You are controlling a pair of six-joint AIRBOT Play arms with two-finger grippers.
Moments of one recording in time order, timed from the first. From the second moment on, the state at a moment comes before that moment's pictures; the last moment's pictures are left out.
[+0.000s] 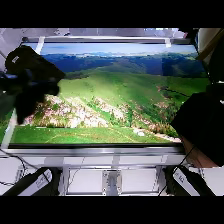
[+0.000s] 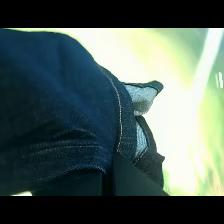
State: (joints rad) left arm 0.23 -1.07 1.27 1.14 -1.21 -1.61; right arm -0.37 -0.94 1.39 -1.36 1.49 1.25
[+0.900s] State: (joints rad) left arm -0.39 -0.97 0.85 1.26 -0.63 -1.79; right arm -0.31 -1.21 1.37 -0.98 1.39 1.21
